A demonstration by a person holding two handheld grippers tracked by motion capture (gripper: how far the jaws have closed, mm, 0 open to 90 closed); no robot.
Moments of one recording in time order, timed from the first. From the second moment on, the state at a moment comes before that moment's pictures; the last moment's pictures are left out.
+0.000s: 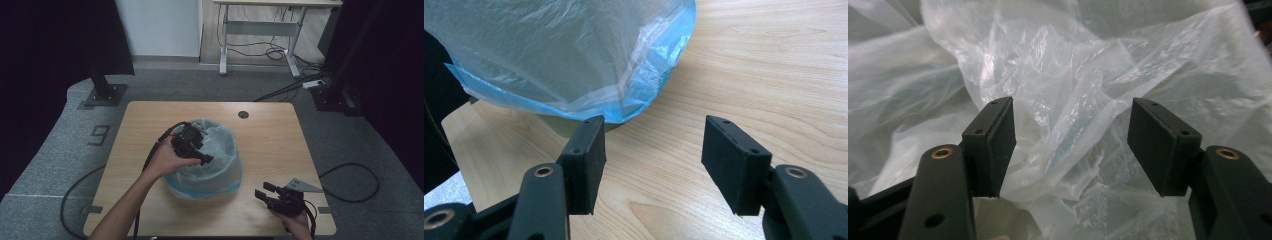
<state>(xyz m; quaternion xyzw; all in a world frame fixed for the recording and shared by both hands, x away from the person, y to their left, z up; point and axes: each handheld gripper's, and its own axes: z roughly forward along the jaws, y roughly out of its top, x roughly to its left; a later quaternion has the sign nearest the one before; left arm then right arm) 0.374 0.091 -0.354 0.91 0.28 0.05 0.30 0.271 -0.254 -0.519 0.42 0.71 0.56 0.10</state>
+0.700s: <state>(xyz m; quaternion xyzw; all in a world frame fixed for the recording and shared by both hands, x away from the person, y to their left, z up) 0.328 0.154 -0.347 0.87 0.27 0.08 0.40 0.275 -0.250 -0.521 0.42 0.72 0.55 0.10</state>
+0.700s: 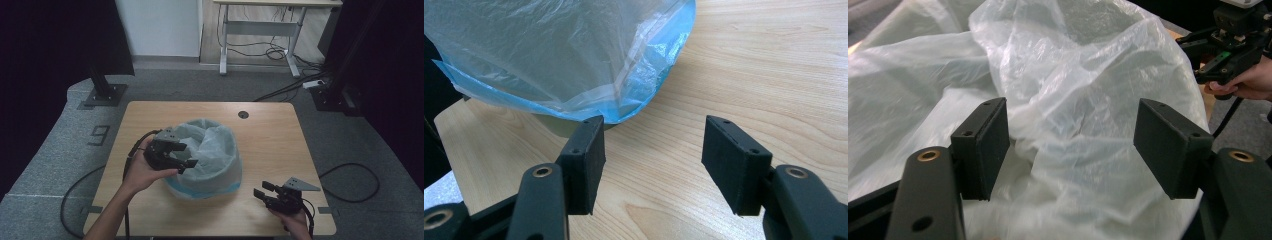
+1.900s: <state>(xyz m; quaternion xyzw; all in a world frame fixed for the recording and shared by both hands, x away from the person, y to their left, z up) 0.254 0.239 -0.385 0.83 0.32 0.11 0.45 0.281 -0.252 -0.526 0.42 0.72 0.54 0.09</state>
